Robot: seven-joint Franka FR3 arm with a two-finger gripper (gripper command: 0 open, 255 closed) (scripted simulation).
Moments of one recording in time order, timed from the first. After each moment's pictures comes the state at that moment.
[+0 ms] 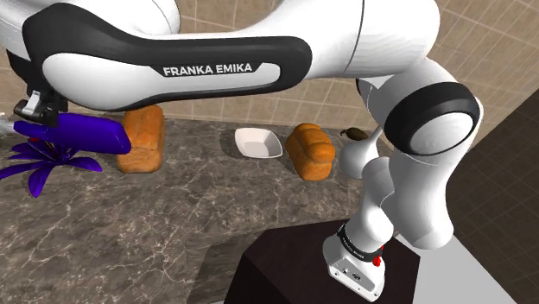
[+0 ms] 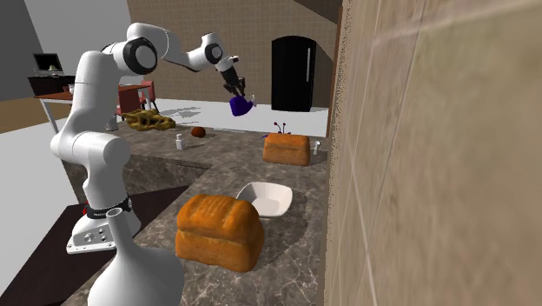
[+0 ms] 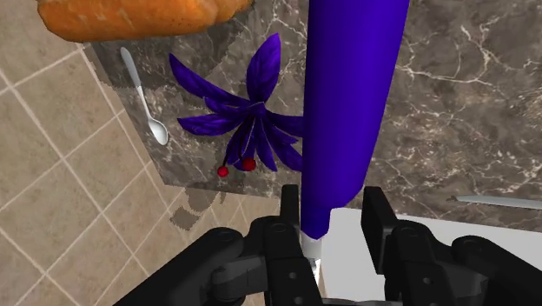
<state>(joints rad) 0.93 0.41 -0.23 -1.37 -0.19 2.16 -0.03</state>
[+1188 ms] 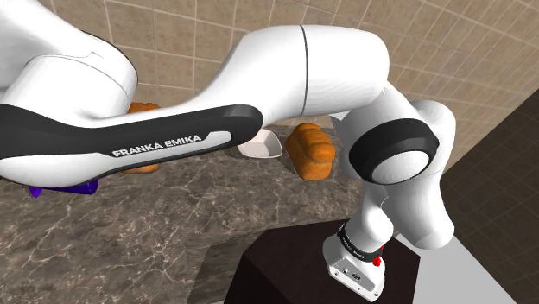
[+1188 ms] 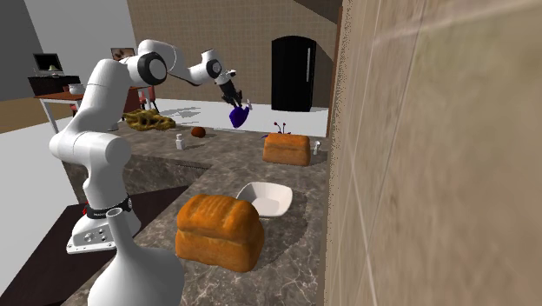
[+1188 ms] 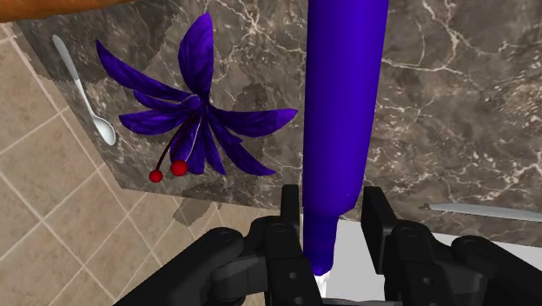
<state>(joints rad) 0.98 0.61 -0.21 -1.24 -0.19 2.21 0.06</state>
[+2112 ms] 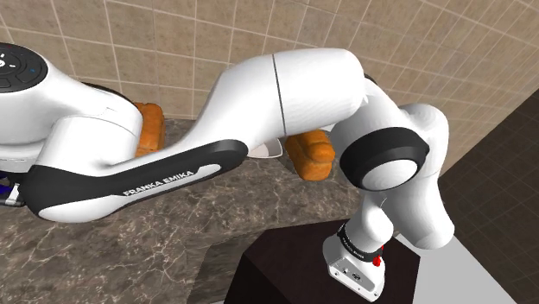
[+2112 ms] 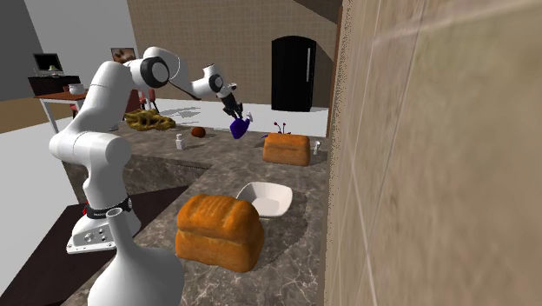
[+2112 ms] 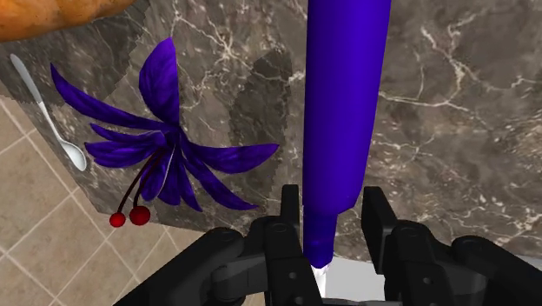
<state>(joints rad) 0.98 0.66 -0.22 -1.36 -0.21 2.36 0.11</state>
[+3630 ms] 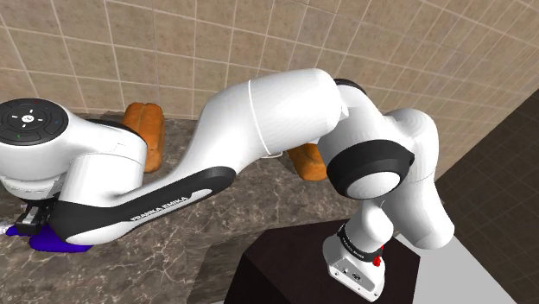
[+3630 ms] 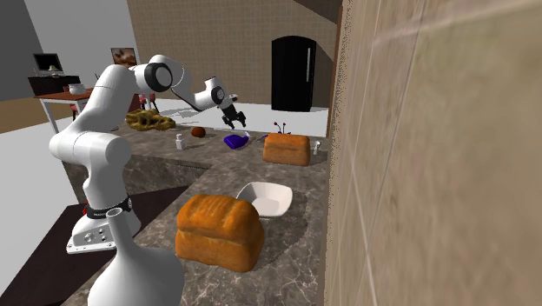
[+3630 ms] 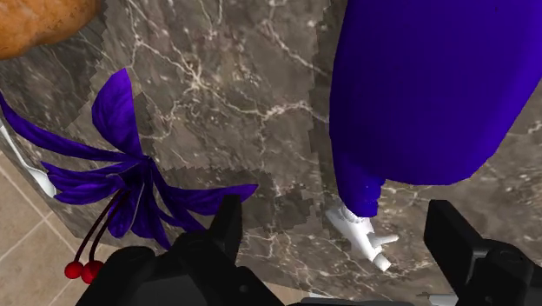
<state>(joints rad) 0.98 0.73 -0.22 -1.41 -0.22 2.48 0.14</state>
